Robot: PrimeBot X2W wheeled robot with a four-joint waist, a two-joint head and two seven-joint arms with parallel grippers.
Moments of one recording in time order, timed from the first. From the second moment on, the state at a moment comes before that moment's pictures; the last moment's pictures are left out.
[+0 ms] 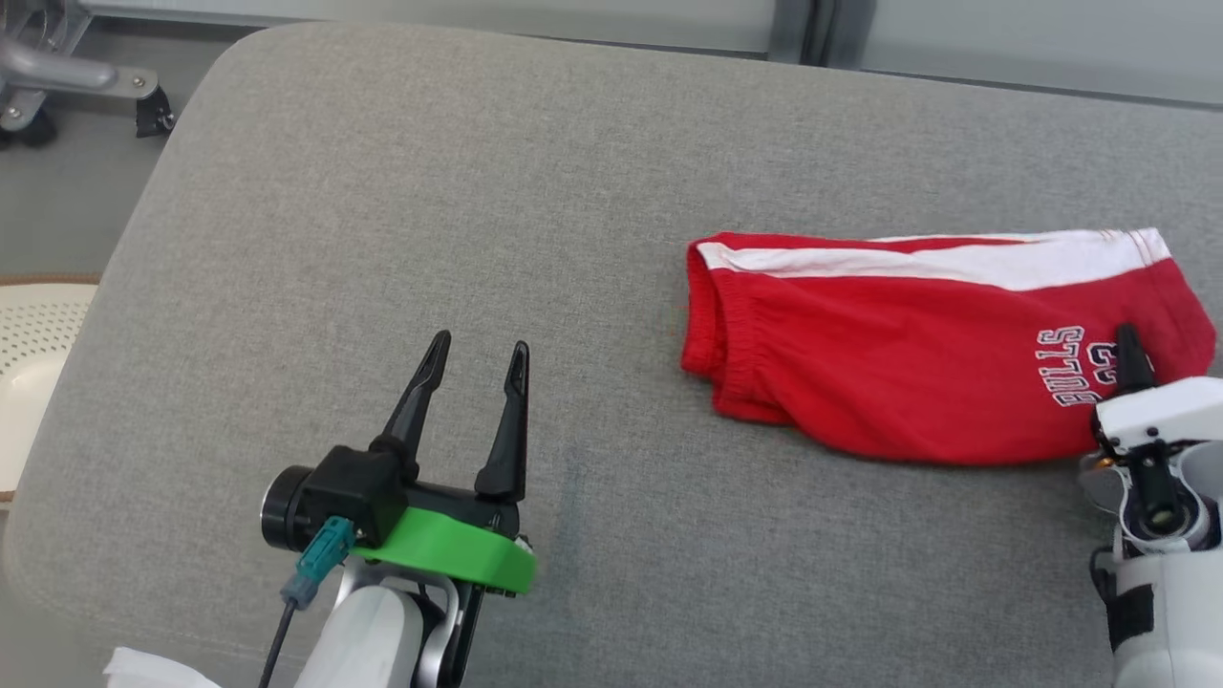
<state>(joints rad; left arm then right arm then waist) -0.22 0.05 -0.34 0.17 -0.31 -0.04 -0.26 -0.45 -0.05 -0.47 0.56 0.69 0.13 0.10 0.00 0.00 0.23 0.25</state>
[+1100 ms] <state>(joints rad) -0.15 0.05 -0.35 0.20 -0.29 -0.06 -0.26 -0.37 -0.05 -0.02 0.44 0.78 0.13 -0.04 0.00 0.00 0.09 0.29</state>
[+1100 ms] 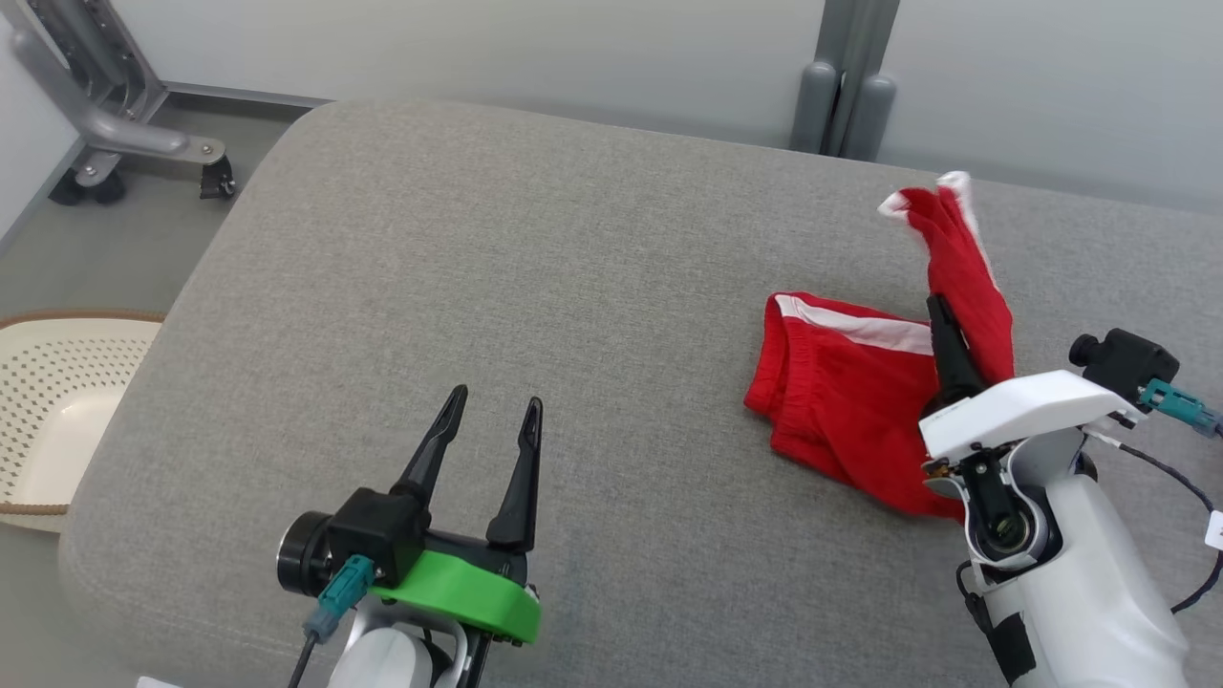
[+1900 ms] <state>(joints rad) -0.13 0.05 -0.34 0.20 -0.29 -0.05 -0.26 -0.35 -0.05 0.30 0.55 0.79 0.13 0.01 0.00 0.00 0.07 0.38</state>
